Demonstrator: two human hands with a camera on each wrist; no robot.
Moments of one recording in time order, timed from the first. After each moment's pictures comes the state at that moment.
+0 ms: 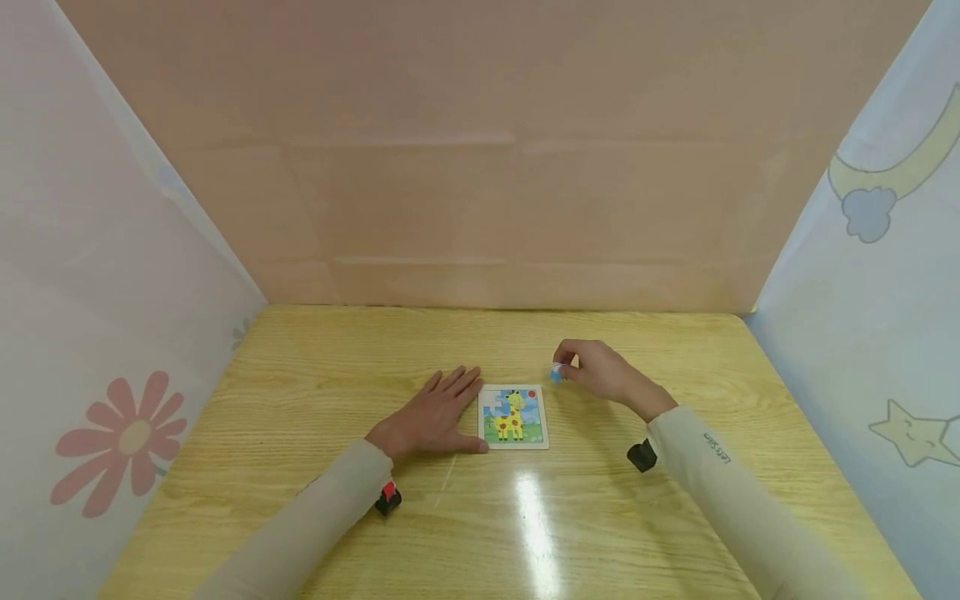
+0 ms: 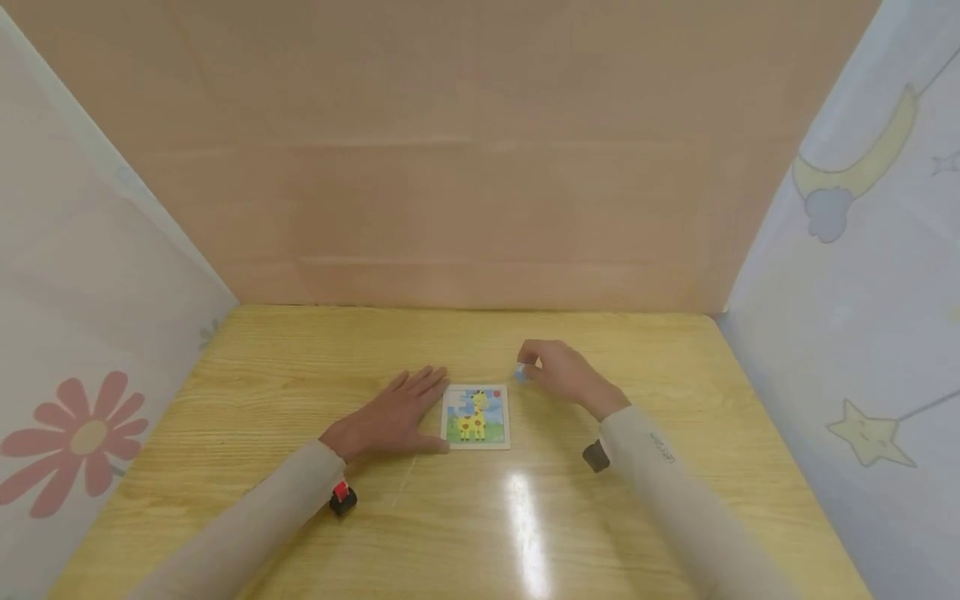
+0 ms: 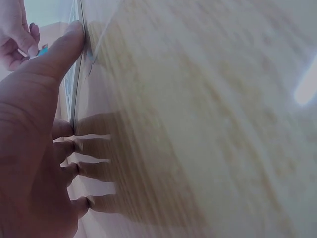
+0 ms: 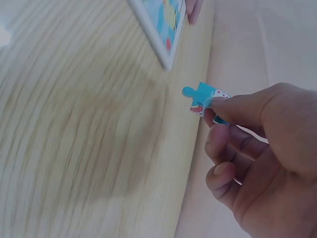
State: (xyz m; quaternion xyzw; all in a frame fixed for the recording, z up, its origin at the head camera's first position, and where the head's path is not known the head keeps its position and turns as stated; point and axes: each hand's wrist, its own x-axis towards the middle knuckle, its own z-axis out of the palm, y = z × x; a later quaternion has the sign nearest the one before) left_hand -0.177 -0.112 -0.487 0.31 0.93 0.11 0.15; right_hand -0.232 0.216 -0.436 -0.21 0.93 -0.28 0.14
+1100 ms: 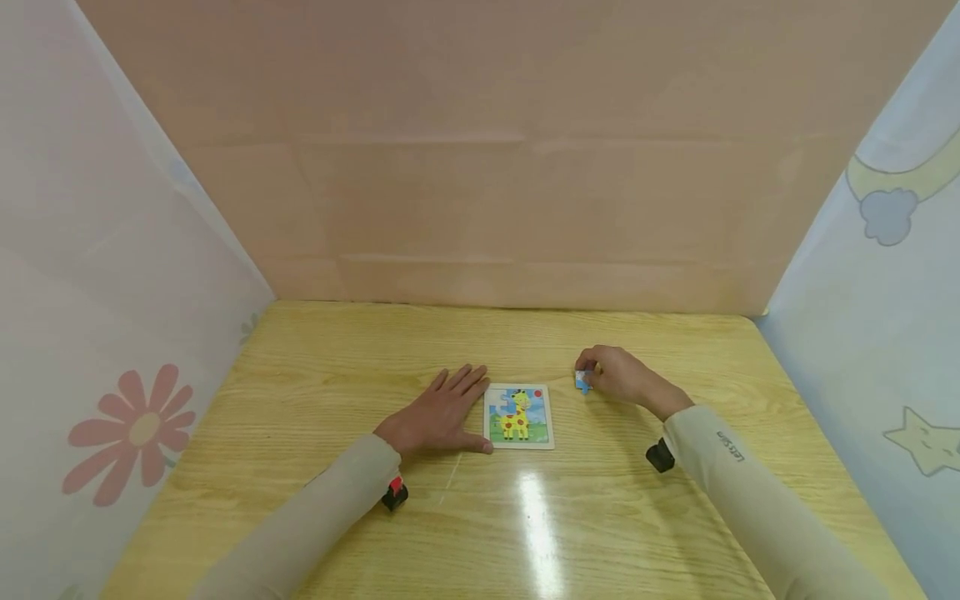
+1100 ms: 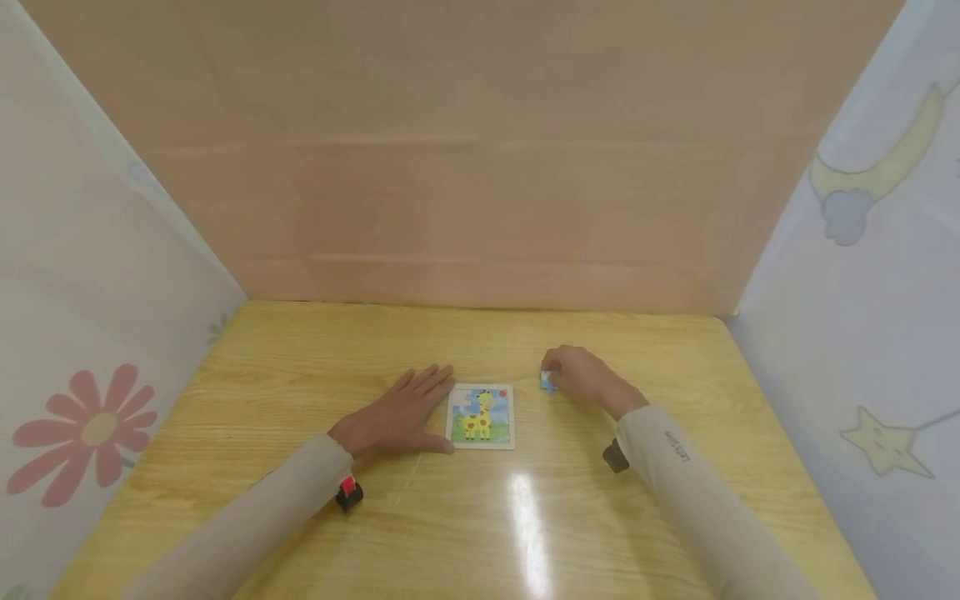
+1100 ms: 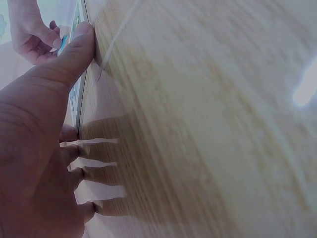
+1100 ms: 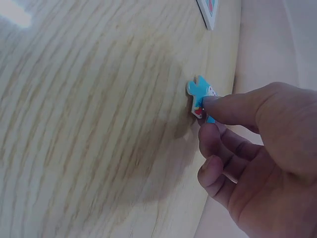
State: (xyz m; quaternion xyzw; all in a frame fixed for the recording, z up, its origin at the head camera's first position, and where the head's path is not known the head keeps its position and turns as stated) left_hand -0.177 -0.105 -0.483 0.31 0.93 0.12 0.16; right_hand -0.243 0.251 -0.454 -0.22 0.93 -0.25 0.17
